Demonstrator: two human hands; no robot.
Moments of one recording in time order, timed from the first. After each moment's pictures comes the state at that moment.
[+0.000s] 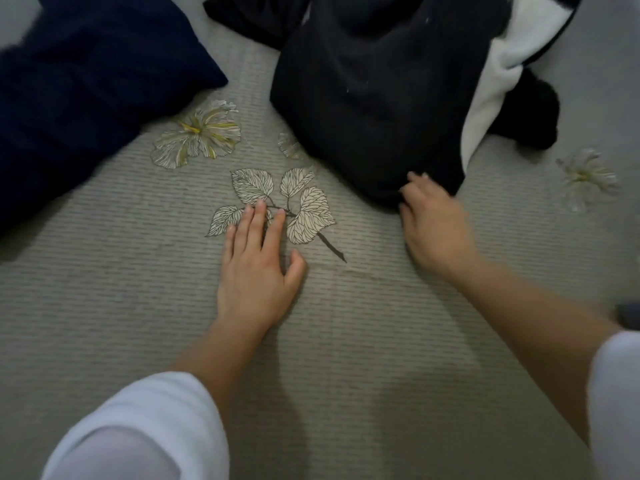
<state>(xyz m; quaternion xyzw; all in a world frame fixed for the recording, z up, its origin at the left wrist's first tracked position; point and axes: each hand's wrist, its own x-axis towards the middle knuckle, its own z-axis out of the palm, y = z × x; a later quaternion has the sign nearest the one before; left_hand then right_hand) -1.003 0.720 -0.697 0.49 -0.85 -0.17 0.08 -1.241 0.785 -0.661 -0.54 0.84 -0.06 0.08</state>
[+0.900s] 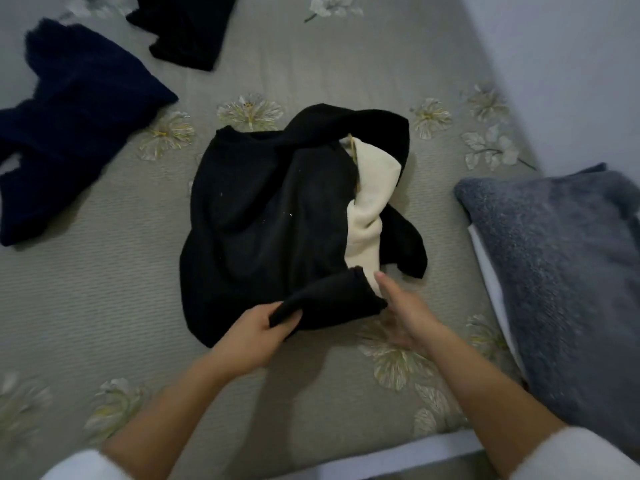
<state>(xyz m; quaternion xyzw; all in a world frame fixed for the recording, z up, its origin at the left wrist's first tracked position) -0.902 0.907 -0.564 0.32 -0.73 -0.60 -0.10 -1.098 1.060 -0.563 0.07 0.79 -0.35 0.50</state>
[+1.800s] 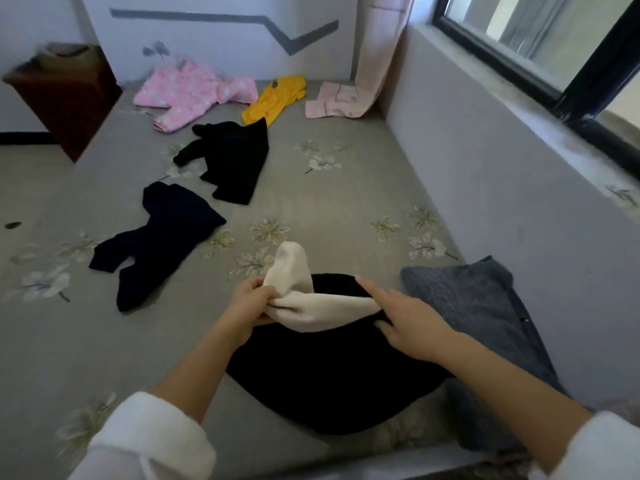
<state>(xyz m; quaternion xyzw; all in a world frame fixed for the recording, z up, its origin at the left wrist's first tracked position) -0.914 0.911 -0.326 0.49 -0.52 -0.69 0.10 -1.090 1.119 -0.292 -0.55 0.80 -0.06 0.21</state>
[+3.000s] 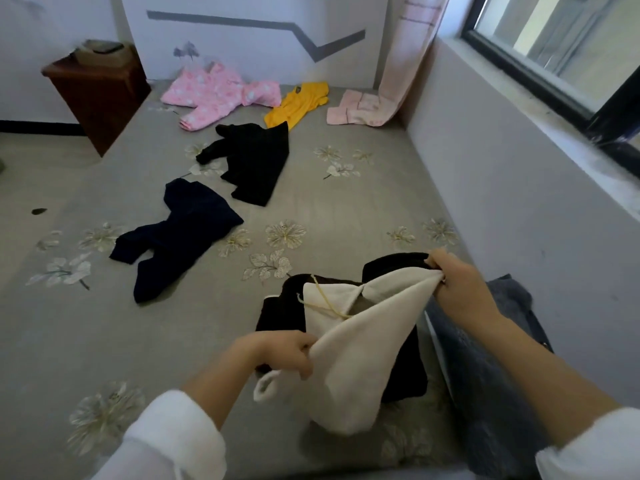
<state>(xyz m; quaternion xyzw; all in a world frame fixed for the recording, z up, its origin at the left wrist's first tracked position) -0.904 0.925 -0.352 0.22 -0.80 -0.46 -0.33 -1.143 1.102 -0.272 -0.49 0.83 -0.27 0.02</state>
